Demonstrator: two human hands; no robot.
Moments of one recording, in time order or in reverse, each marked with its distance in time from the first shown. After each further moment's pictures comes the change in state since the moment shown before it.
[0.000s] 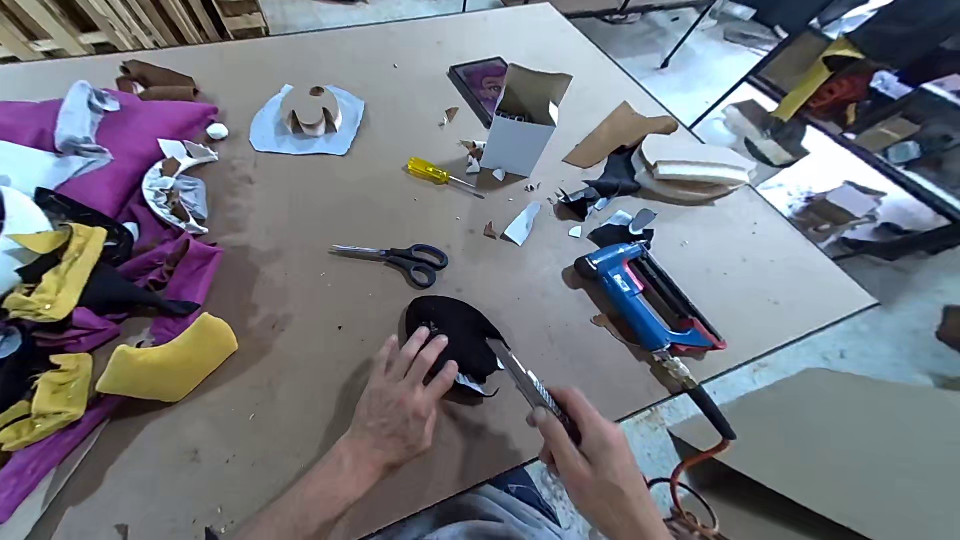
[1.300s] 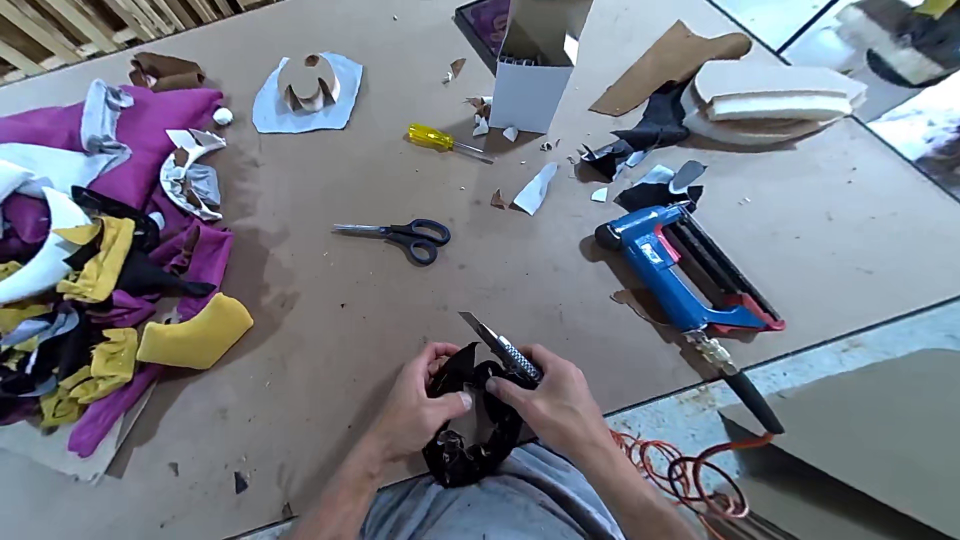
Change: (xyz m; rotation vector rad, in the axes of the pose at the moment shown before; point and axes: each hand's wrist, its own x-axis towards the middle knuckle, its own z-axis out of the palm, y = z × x) left_hand 0.016 0.046 -0.022 -1.302 -0.259 -0.819; right_hand 0.049 -0.001 0.015 0.042 -0.201 0.214
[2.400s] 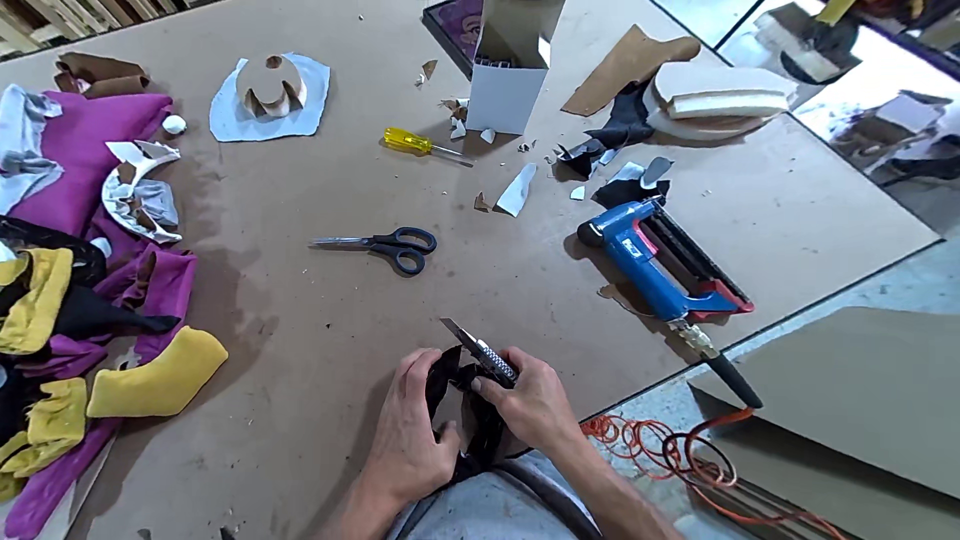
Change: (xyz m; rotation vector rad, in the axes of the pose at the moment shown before) left_hand -0.003 -0.030 -0.006 0.620 0.253 0.368; right_hand 0.015 -0.013 0.025 -0.042 0.000 0.140
